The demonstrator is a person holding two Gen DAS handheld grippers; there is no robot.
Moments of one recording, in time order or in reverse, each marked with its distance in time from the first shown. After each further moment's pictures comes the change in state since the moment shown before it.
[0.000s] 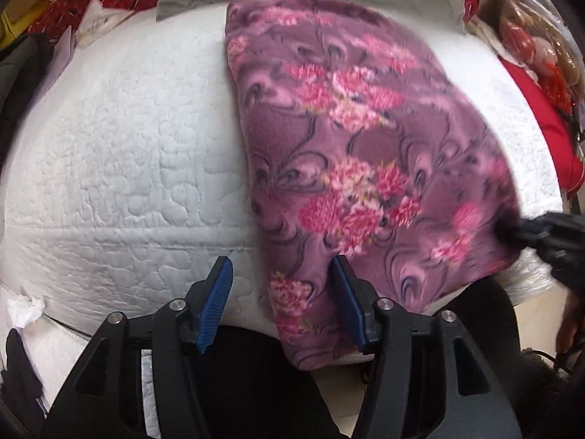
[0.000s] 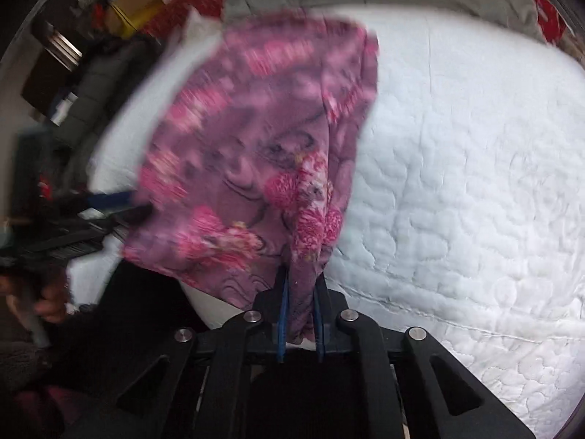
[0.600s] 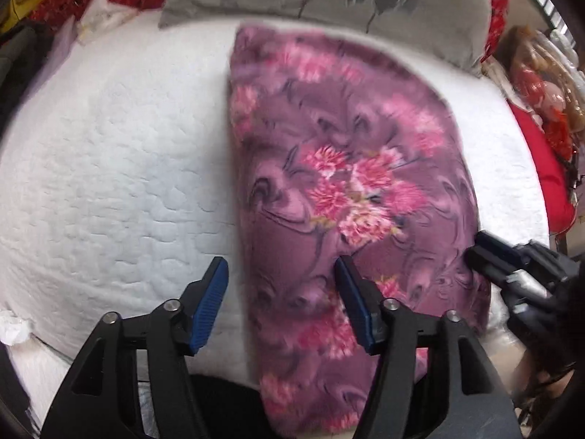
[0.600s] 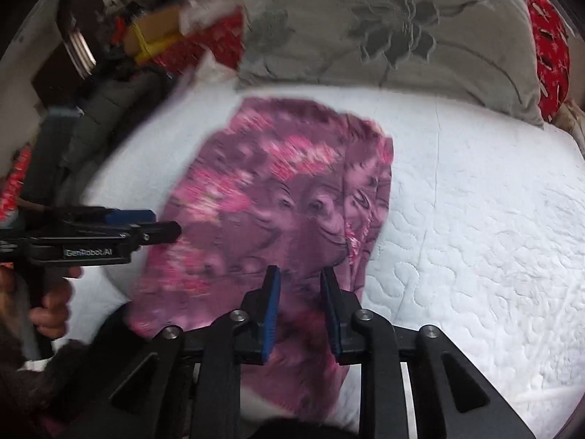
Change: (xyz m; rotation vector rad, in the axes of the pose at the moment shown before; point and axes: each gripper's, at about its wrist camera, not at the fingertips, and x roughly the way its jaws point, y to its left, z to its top) left arm 0.010 0.003 0.048 -0.112 -0.039 -0.073; right arm 0.005 0.027 0.050 -0.099 -0.153 -0.133
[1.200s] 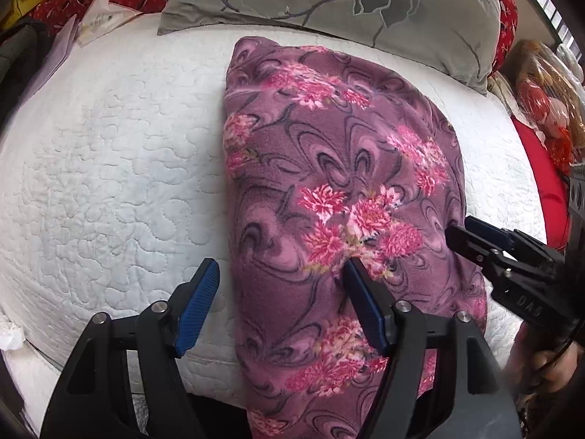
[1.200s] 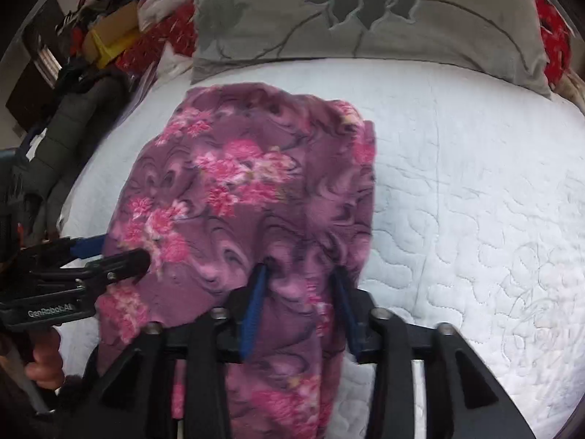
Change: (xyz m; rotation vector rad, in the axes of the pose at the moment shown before) left arm 0.006 0.001 0.039 -0.021 -0.030 -0.009; right arm 0.056 -0.025 0.046 0.130 0.044 0.003
